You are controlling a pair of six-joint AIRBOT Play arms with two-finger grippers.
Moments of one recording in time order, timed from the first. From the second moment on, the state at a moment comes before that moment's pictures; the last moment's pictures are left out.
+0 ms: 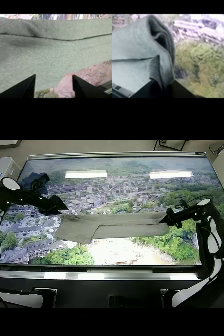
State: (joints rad) left arm 0.09 -1.63 1.57 0.97 -1.45 -1.49; right arm -0.36 -1.91 1.51 -0.86 1.44 1.43
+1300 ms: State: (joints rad) left arm -0.79 -2.01 1.54 0.08 -0.55 -1.46; right arm -0.07 -1.18 1.51 -0.81 1.52 1.69
